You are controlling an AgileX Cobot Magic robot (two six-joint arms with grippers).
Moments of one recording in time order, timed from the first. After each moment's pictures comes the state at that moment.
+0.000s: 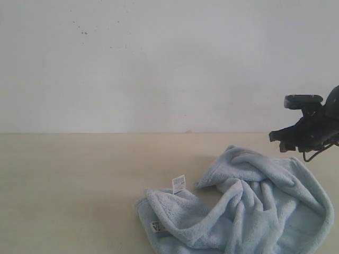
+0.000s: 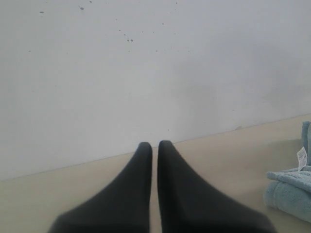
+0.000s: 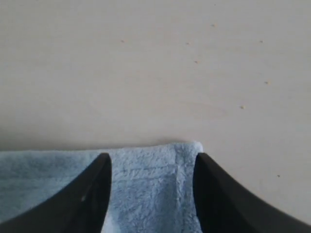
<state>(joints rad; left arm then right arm) -0.19 0.00 -0.01 0.04 0.00 0.09 -0.04 2.27 -1.70 0.27 0.47 -0.31</state>
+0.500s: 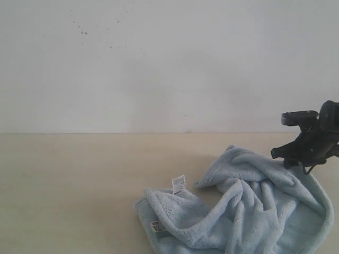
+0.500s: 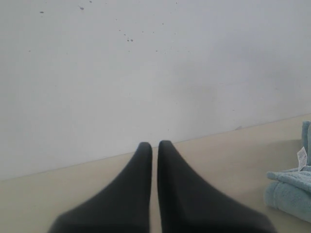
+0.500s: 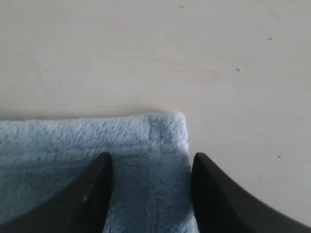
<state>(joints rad) -0.19 0.00 -0.01 0.04 0.00 0.09 -0.04 2.35 -1.73 0.11 0.51 -0.22</state>
